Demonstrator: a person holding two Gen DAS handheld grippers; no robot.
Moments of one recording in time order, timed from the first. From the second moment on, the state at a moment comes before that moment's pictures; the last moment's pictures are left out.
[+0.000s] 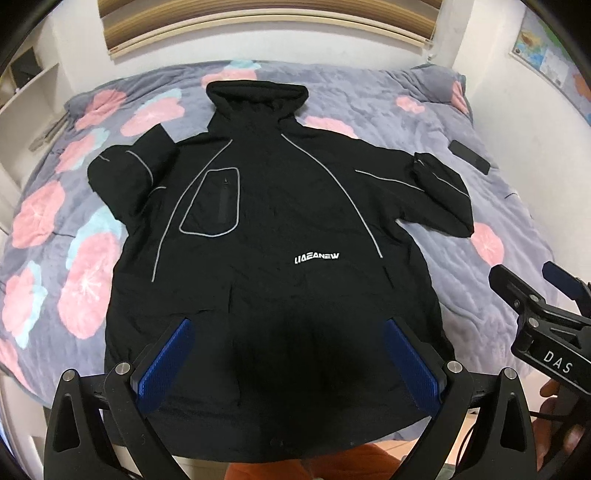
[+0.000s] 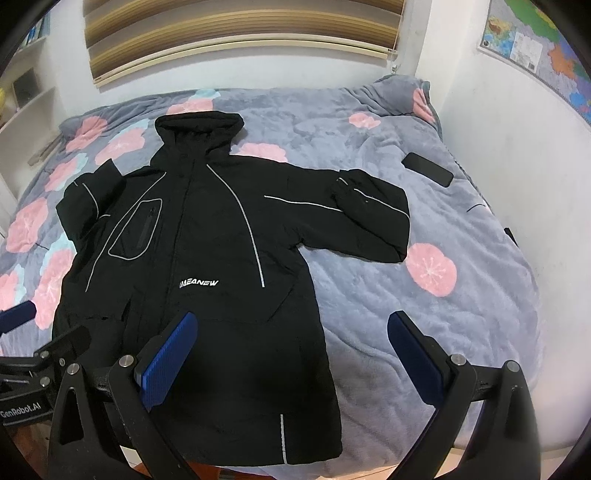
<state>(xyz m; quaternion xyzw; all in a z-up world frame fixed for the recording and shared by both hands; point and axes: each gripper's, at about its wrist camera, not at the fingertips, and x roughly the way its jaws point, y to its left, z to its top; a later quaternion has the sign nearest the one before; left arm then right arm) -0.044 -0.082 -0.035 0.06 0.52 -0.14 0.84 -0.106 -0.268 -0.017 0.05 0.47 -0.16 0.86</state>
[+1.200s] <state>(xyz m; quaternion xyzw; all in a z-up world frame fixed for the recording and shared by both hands) 0.082 0.156 -0.037 -0.07 0.51 -0.06 0.86 -0.008 -0.129 -0.027 0.06 0.50 -0.14 0.86</state>
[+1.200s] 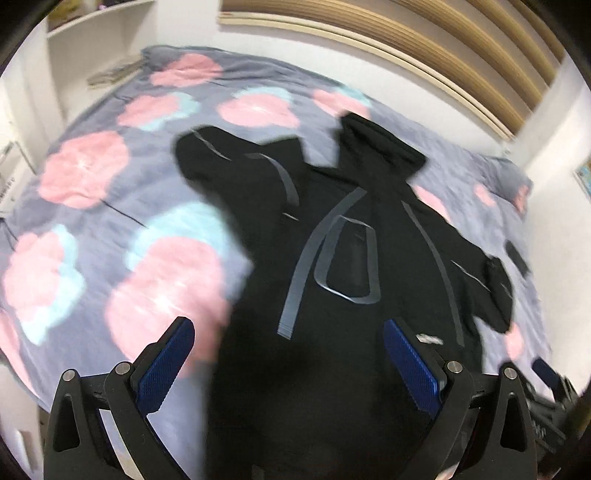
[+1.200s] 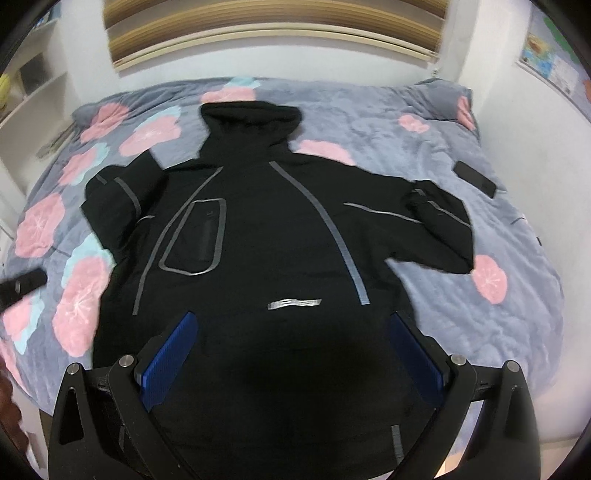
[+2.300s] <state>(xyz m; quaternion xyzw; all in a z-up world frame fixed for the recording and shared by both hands) 0.475 0.356 -0.231 -0.23 0.54 -0.04 0.81 0.202 0.035 -0.118 -0.01 0.58 -0.06 0.82</state>
